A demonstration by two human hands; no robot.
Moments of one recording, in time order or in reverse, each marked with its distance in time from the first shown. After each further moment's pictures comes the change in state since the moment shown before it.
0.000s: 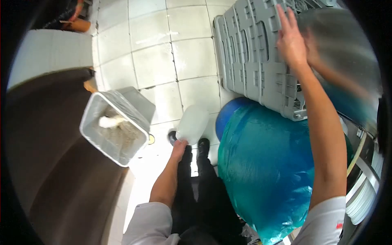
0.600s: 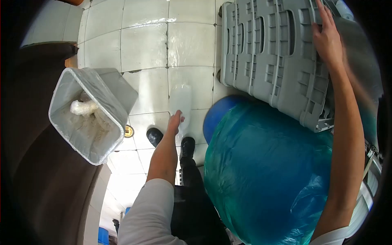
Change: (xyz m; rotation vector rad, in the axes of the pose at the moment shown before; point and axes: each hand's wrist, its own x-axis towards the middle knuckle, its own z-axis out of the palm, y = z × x) left_hand 0.192 -0.081 0.046 -0.177 0.111 -0.269; right_hand -0.009 -0.047 -0.014 -0.201 -0.074 0.098
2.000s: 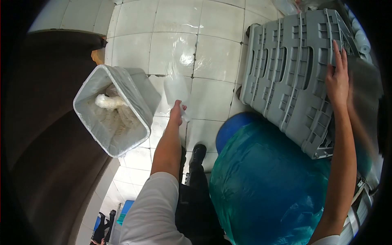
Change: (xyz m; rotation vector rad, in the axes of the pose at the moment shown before) left_hand -0.019 0.122 -0.062 -0.517 0.157 0.066; right_hand 0.026 0.058 0.037 0.107 0.050 -0.135
